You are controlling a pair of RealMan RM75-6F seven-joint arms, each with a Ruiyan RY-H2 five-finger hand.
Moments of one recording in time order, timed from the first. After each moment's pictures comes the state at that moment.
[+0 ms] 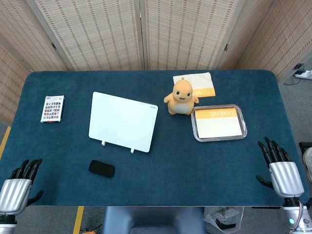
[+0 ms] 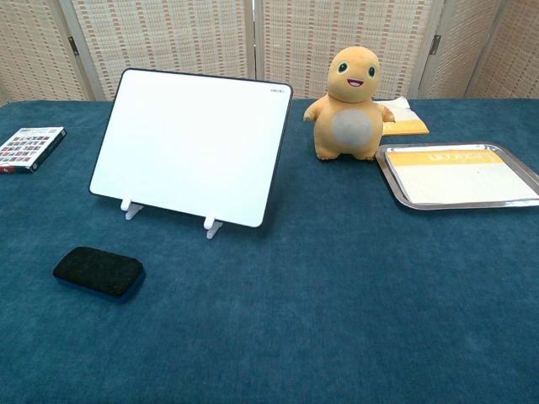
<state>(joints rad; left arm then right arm) -0.02 -1.13 0.03 -1.71 1.57 1.50 0.38 0.05 -1.15 0.04 -1.64 -1.56 1.50 -0.20</state>
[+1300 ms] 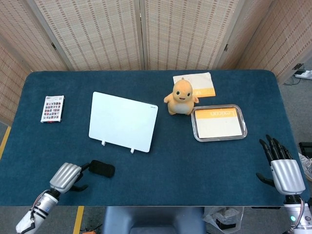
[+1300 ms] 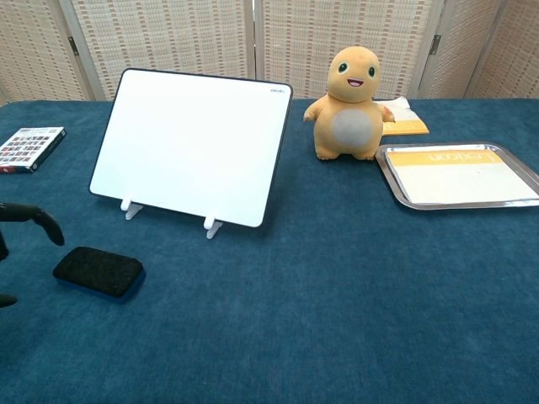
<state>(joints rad) -0.35 -1.27 0.00 -1.61 1.57 1.06 0.08 0.07 -1.14 0.05 -1.63 -1.55 1.49 -0.15</state>
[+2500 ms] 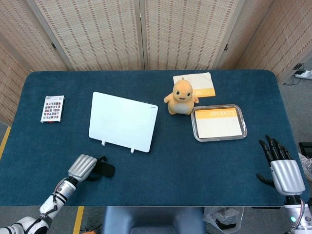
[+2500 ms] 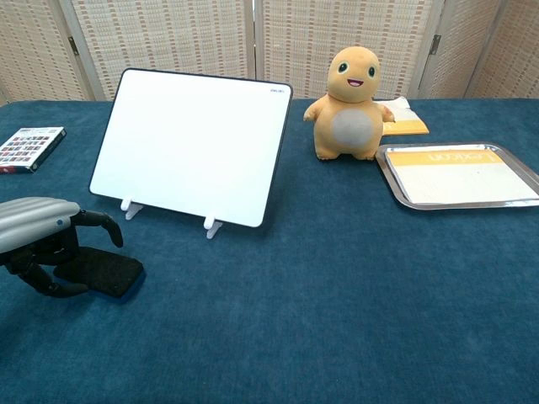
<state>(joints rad) -0.48 -1.45 -0.02 -1.44 1.45 0.99 0.13 0.07 -1.14 0.04 -1.63 -1.55 1.49 -0.15</state>
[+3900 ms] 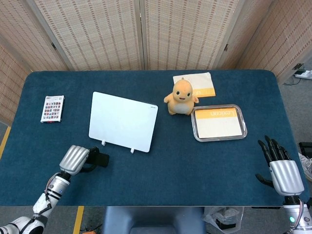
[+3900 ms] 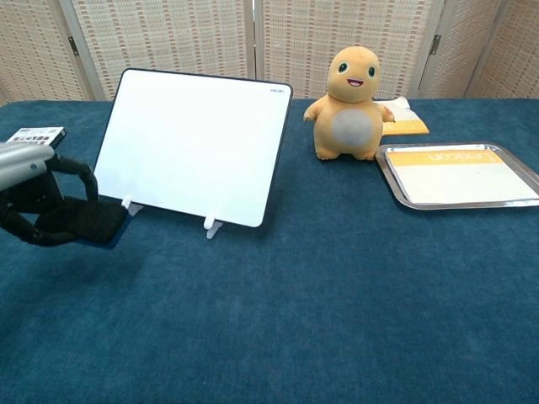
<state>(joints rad) -0.47 -1.38 -0.06 -1.55 1.43 1.16 0.18 0.07 -1.15 0.04 -1.64 -1.55 1.49 -0.17</state>
